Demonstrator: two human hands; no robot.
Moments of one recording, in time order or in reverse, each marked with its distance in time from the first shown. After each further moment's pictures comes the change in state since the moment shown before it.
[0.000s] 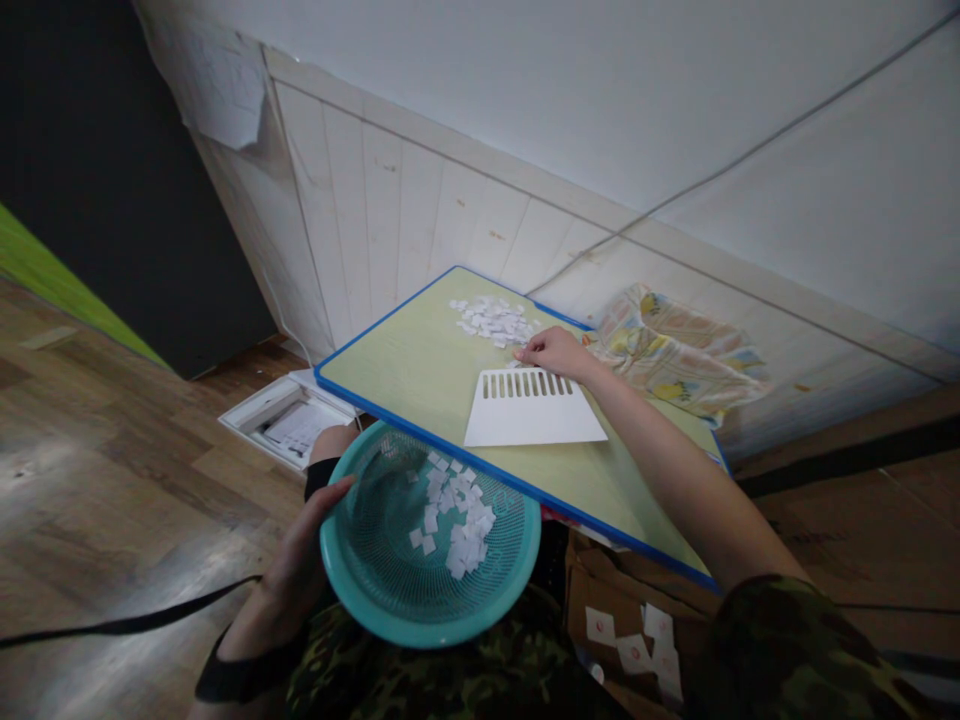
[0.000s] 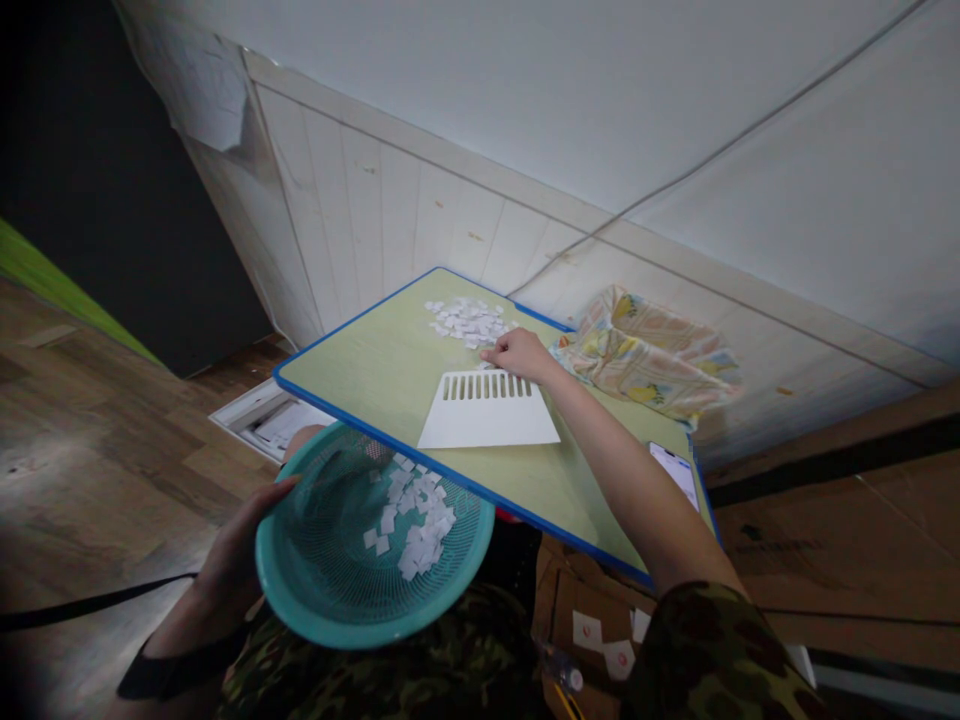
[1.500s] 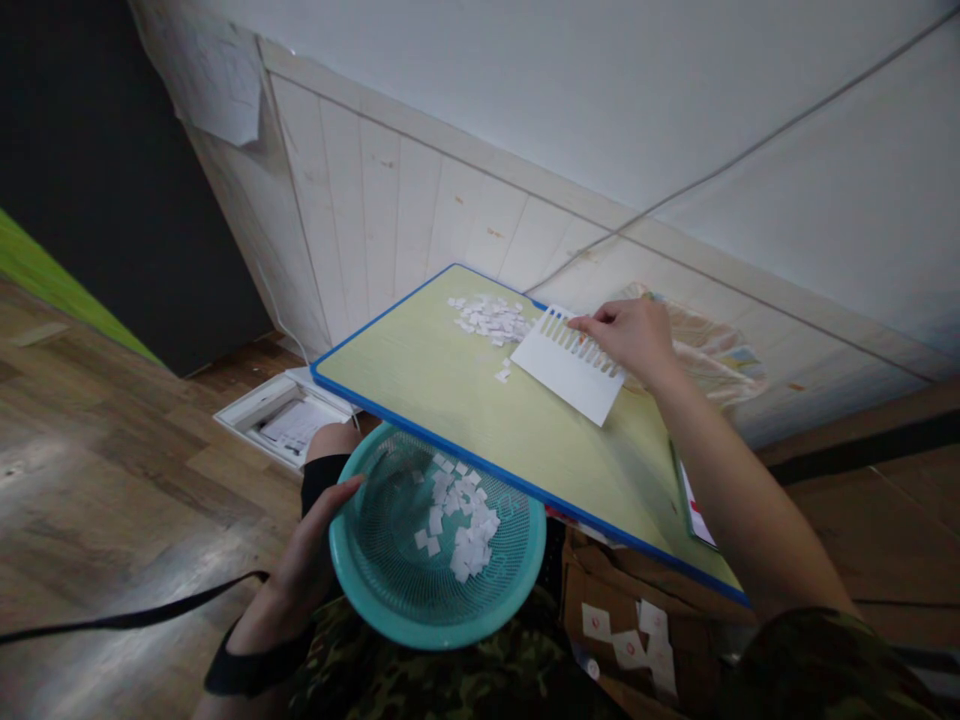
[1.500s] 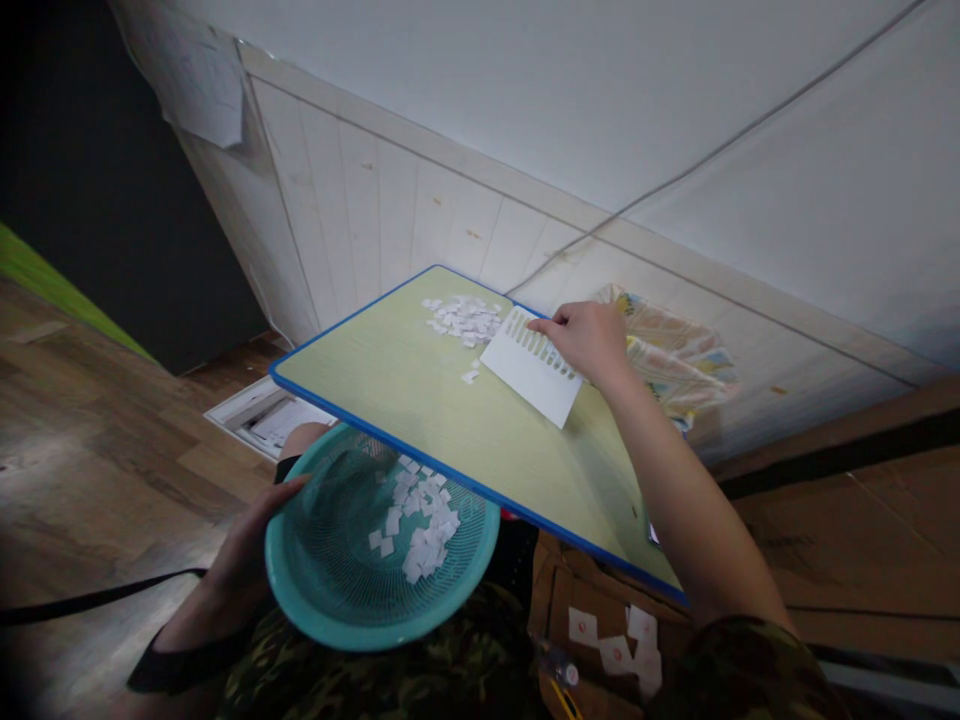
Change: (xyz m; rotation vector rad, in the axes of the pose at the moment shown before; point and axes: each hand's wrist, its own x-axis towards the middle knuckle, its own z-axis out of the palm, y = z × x) left_hand 0.002 -0.004 0.006 -0.031 0.038 -0.092; right_hand -0.056 0.002 -0.074 -0.330 0.484 0.152
